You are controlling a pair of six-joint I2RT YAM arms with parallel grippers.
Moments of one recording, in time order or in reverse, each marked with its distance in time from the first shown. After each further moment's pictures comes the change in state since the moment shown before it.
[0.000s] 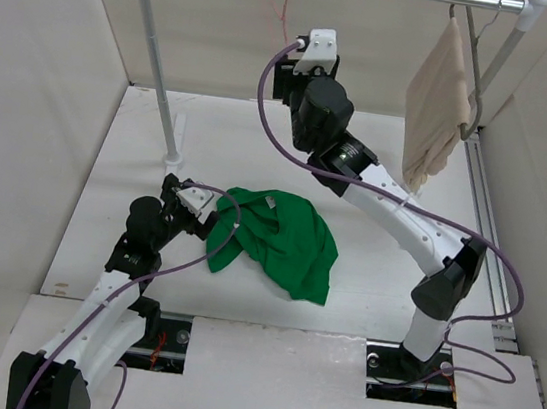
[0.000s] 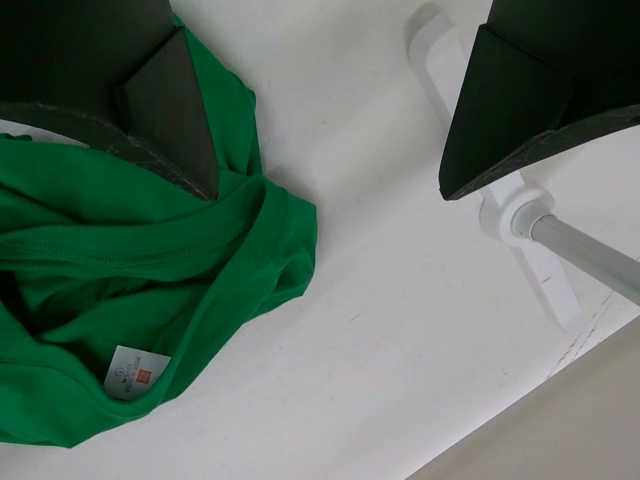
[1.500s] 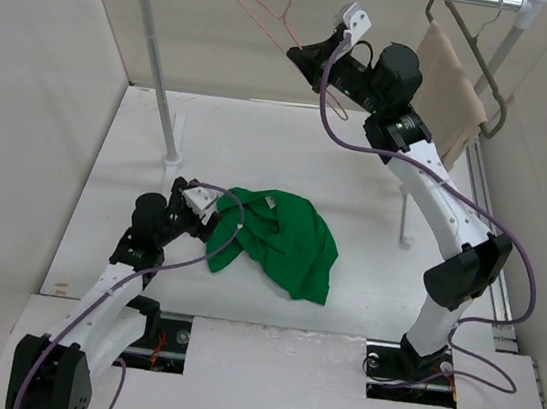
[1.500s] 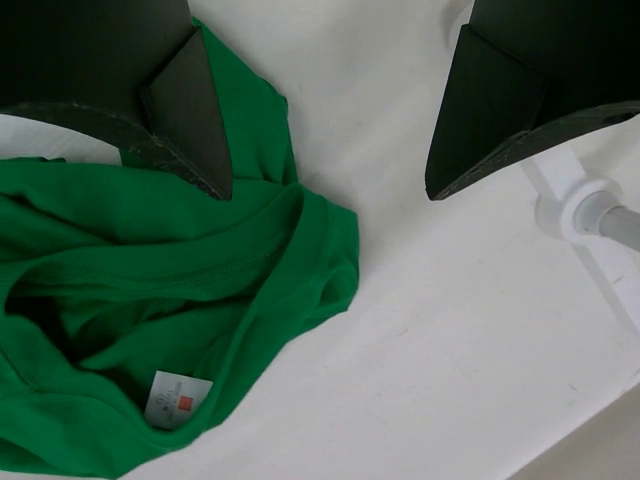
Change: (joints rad) left arm 0.000 0.075 0.002 0.013 0.065 -0.006; right arm -0.341 -0.018 0.026 -0.006 -1.186 0.058
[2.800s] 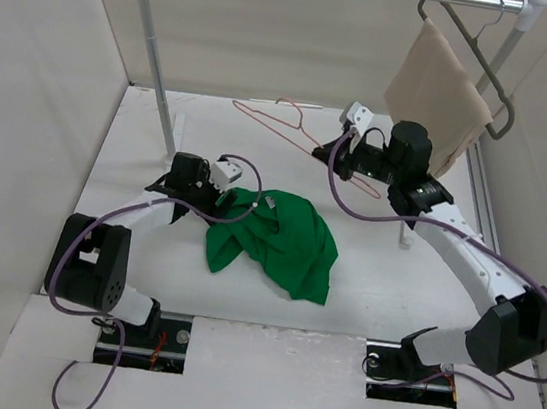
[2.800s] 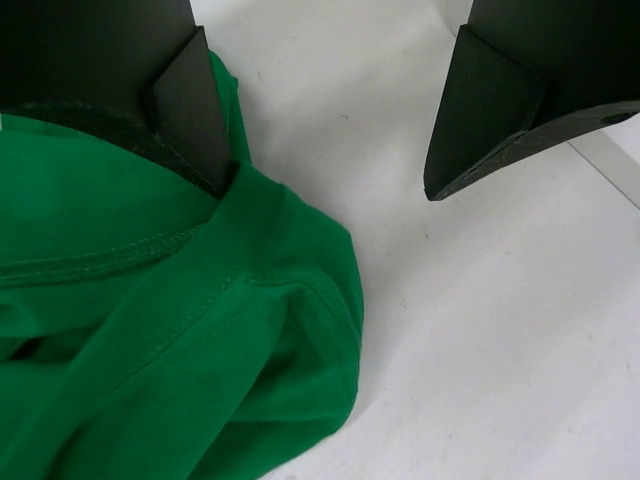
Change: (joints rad) left arm -0.023 0.666 0.417 -0.293 -0.095 0.104; right arm -0.067 -0.417 -0.769 -0.051 -0.170 -0.170
